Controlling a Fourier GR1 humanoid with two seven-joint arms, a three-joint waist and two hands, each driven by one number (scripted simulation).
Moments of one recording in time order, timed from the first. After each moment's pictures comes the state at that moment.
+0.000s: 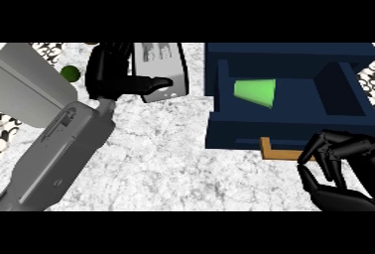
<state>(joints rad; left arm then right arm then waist) -0.74 0.35 -0.39 -1.18 0.81 0.40 -0.32 -0.01 -0.27 -0.05 -2.06 -0.04 0.39 0.13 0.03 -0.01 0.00</state>
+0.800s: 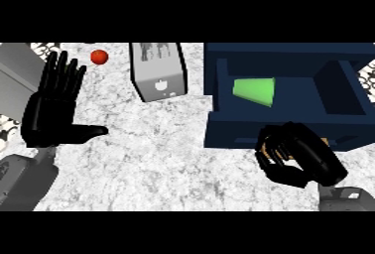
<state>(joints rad) -0.32 0.53 -0.27 -1.45 0.84 0.20 -0.34 -0.12 -0.32 0.20 -1.73 0.58 0.25 -0.12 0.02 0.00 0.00</state>
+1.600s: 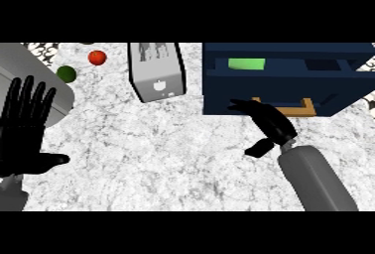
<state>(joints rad) -0.10 0.55 -0.09 -1.48 0.83 -0.02 -0.37 -0.44 -0.21 0.18 -1.04 0.81 0.07 -0.30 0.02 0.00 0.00</state>
